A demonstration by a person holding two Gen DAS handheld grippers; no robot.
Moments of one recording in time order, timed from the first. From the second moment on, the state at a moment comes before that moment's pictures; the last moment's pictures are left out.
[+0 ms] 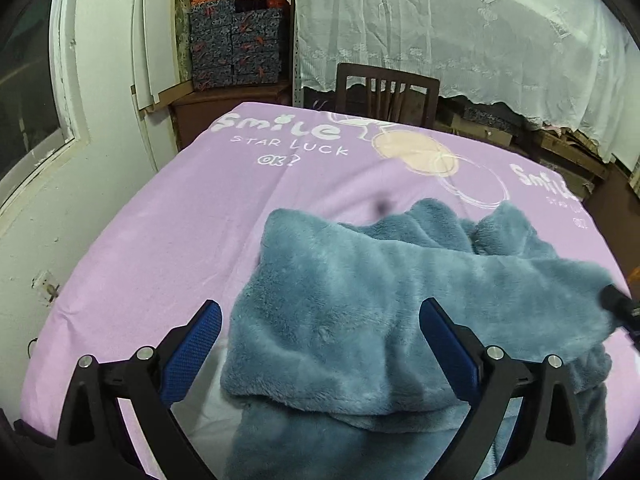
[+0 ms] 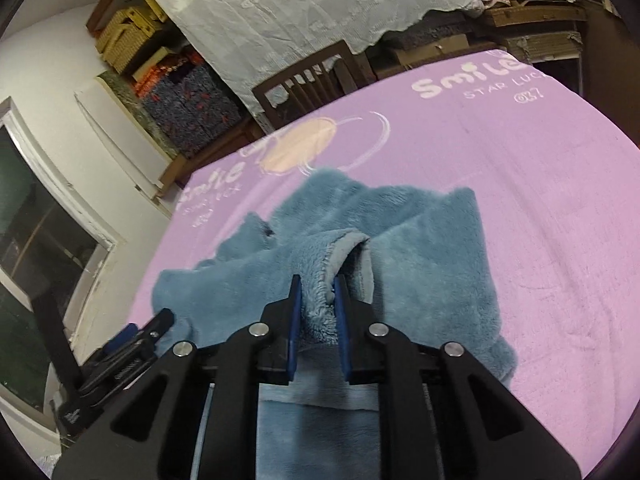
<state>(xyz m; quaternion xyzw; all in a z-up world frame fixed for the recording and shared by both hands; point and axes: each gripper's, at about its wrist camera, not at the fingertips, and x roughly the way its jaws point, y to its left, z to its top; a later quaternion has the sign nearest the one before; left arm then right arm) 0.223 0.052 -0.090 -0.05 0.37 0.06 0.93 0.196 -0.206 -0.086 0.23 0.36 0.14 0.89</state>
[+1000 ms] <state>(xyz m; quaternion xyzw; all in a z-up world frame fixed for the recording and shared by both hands) 0.234 0.103 -0.099 -0.09 0.41 0.09 0.90 0.214 -0.203 -0.119 0.21 0.43 0.13 0.87</state>
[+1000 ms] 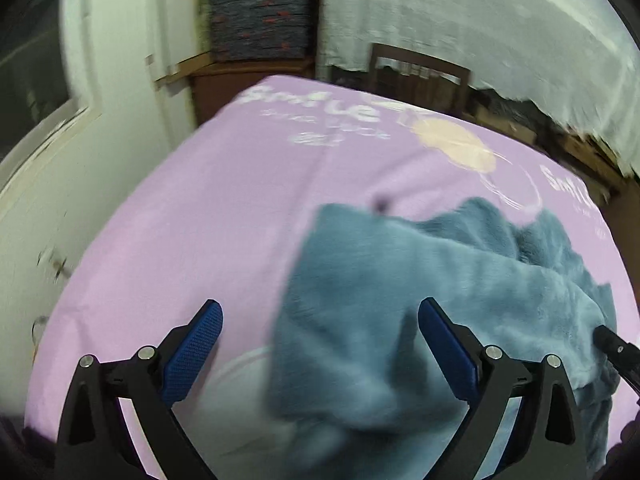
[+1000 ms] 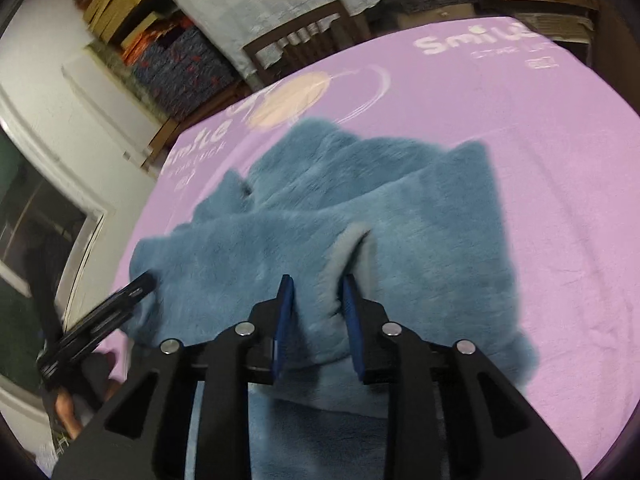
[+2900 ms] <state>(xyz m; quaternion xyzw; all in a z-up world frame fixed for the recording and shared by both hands) 0.197 0.141 -0.116 -0.11 0.45 0.14 0.88 0.177 -0.270 -0.137 0.24 0.44 0.08 0.86</state>
